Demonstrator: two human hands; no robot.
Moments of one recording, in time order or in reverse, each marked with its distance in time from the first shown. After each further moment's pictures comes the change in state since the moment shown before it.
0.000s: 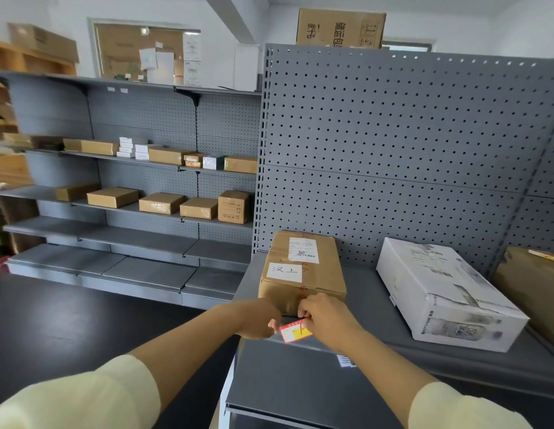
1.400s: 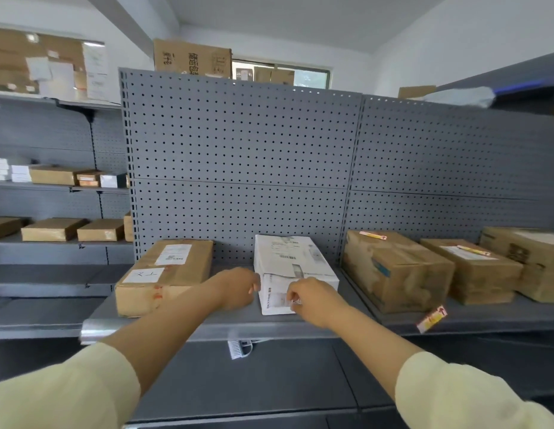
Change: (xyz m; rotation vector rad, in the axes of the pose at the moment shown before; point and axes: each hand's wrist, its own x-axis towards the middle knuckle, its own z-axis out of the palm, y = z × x) left_hand 0.067 0.247 -0.067 0.045 0.312 0.032; right_hand -0.194 0.169 -0.115 -0.054 0.030 0.267
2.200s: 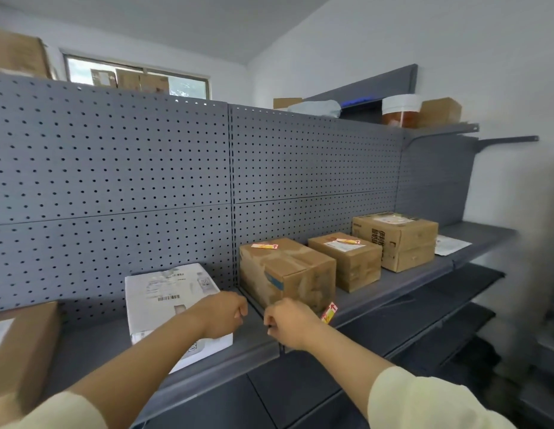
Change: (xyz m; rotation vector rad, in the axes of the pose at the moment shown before) left_hand 0.143 0.137 0.017 0.002 -0.010 0.428; right_hand -0.056 0.132 -0.029 -0.048 -0.045 0.322
